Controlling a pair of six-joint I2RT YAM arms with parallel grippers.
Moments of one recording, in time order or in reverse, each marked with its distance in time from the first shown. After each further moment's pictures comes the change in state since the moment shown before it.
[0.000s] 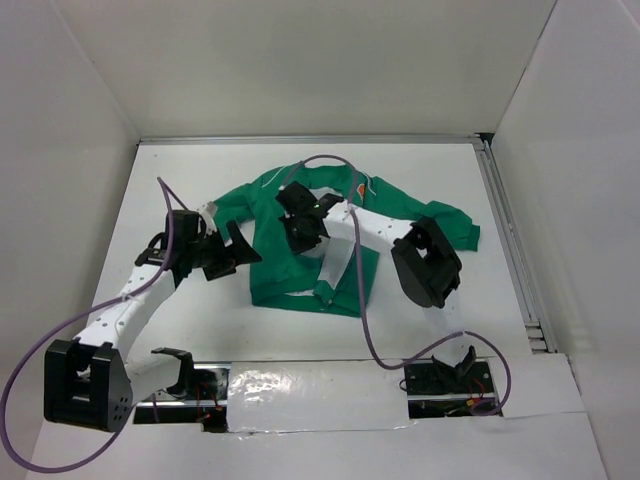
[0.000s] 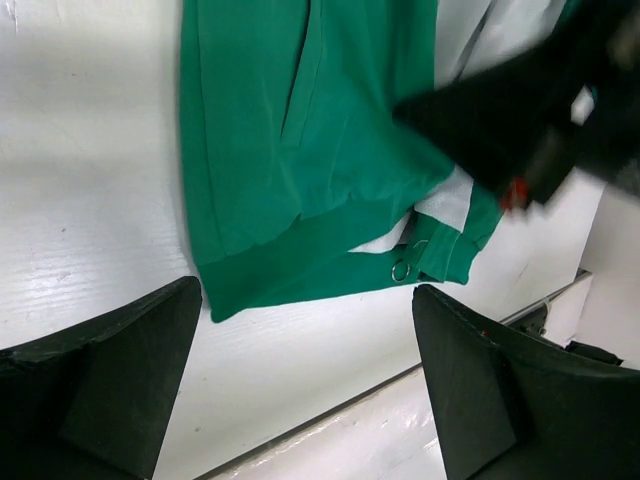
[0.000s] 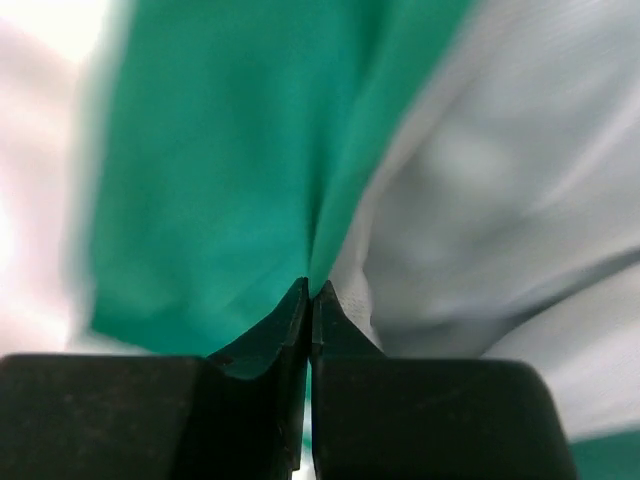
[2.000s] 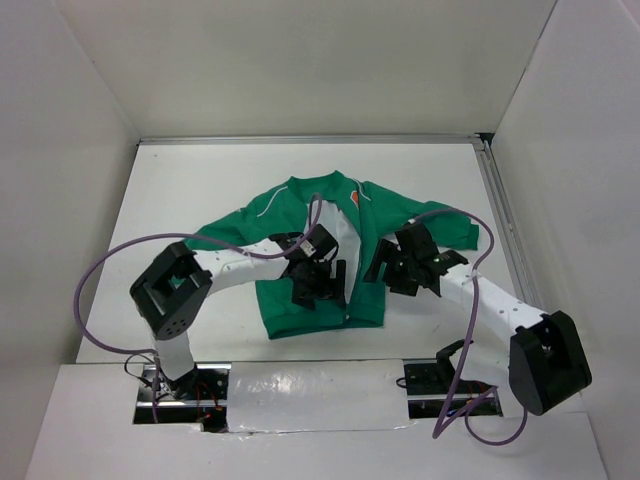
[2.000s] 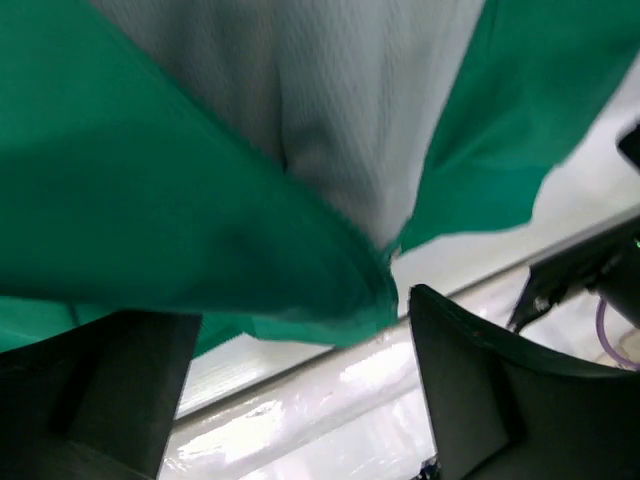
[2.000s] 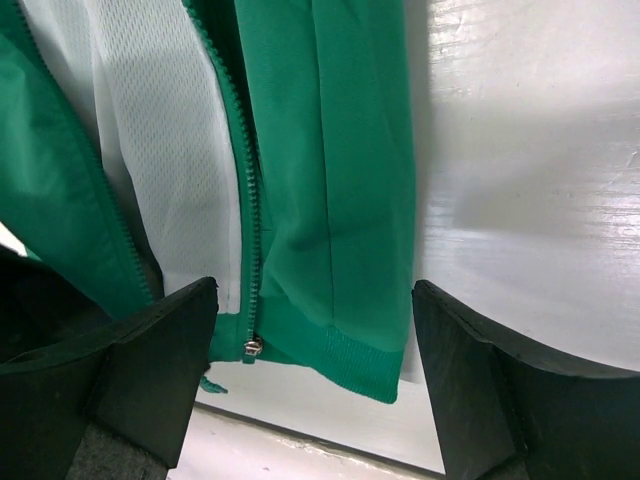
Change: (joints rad) left arm -0.737 0.646 0.441 -0.117 -0.190 -0.248; right arm -0.362 -0.914 -0.983 0.132 -0.112 0.340
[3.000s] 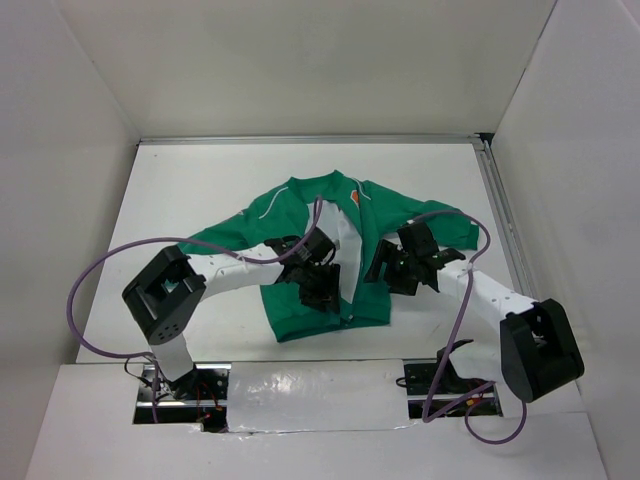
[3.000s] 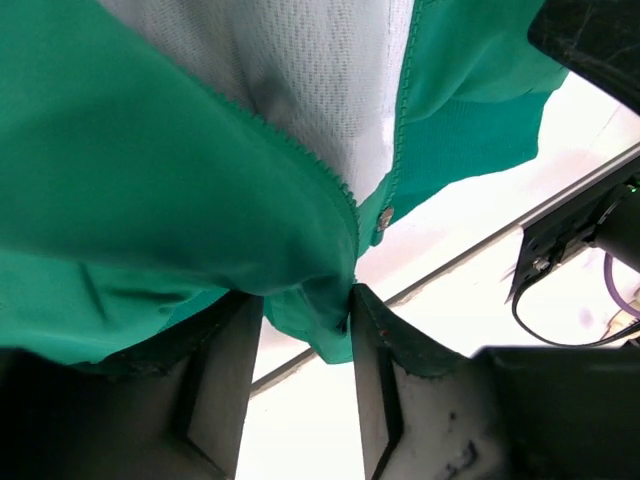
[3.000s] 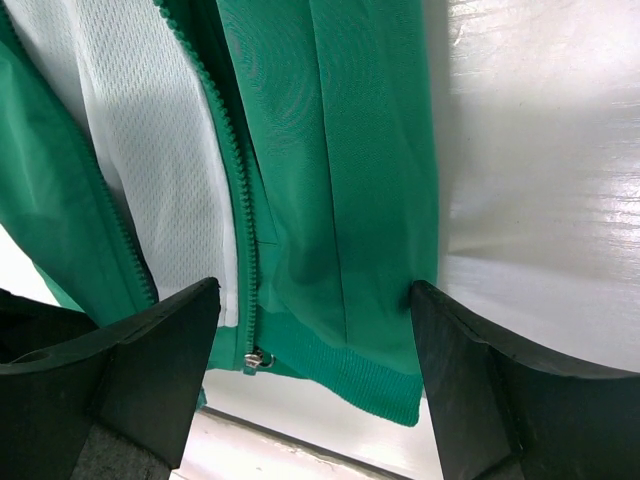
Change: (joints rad) left arm -0.008 -0.034 -0.050 0.082 0.060 0.072; right arm -0.058 0.067 -0.017 0.056 -0.083 -0.048
